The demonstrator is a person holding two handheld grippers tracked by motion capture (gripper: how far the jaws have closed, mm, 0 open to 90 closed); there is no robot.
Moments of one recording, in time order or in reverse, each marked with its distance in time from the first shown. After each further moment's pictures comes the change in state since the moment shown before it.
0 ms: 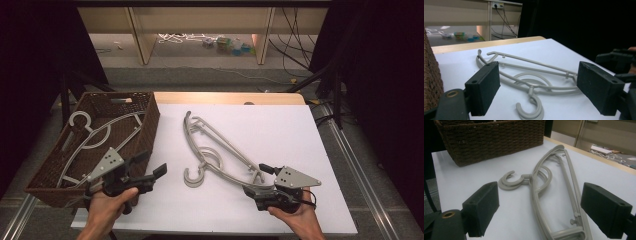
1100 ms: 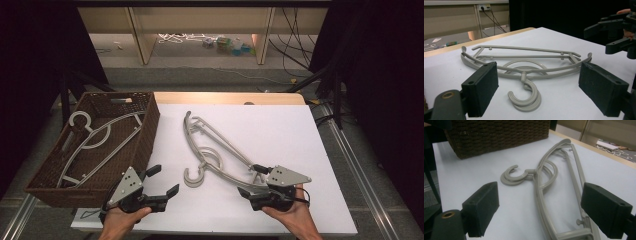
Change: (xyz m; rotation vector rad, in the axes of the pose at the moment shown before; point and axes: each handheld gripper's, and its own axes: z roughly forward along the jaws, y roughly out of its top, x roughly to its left) left arm -0.009 -0.043 0.012 0.009 -0.054 0.143; right arm 0.003 0.004 0.016 0.090 0.039 -0.034
